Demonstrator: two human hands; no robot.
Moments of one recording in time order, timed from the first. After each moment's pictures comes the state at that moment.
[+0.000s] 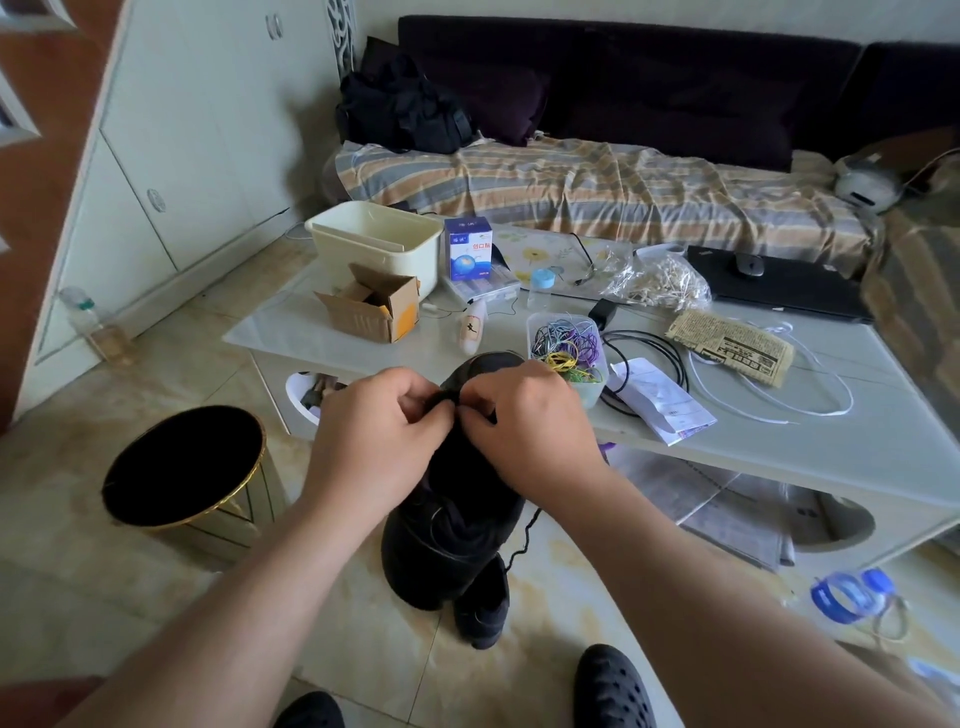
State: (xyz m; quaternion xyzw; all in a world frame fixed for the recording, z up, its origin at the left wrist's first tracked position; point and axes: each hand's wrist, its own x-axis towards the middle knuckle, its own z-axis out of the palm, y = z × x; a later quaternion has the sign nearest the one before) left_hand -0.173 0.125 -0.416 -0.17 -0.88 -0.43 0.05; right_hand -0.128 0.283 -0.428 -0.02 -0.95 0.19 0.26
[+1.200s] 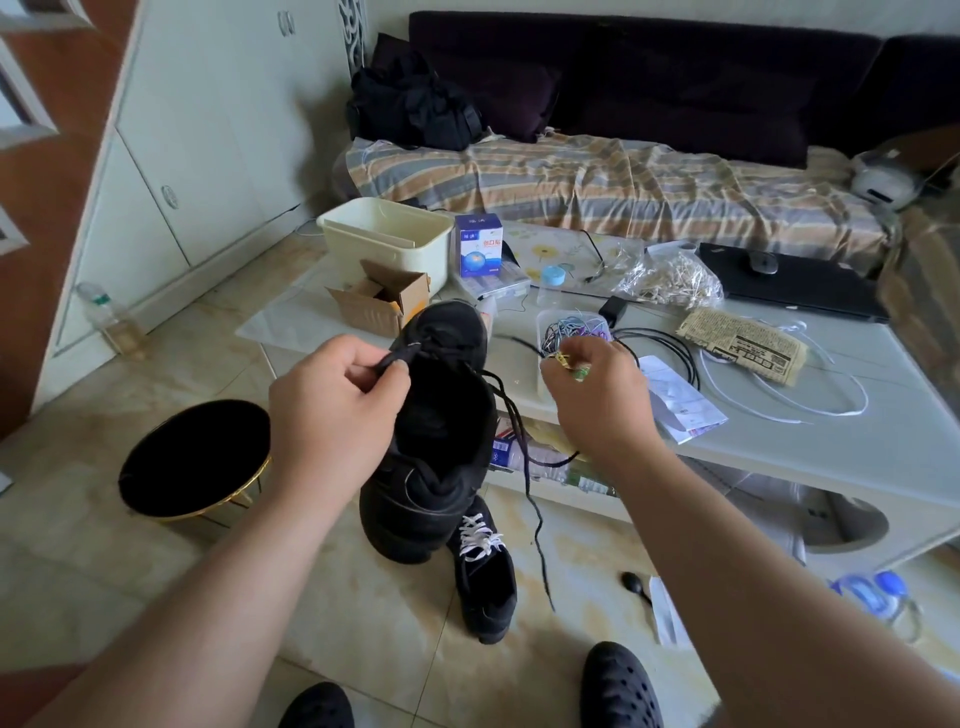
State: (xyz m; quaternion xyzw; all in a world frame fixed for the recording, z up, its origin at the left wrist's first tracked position) left_hand -0.182 0.101 -0.404 -0.09 -0.86 -0.48 0.15; right_hand -0.126 0.328 -0.425 -0.26 -0.86 0.39 0.22
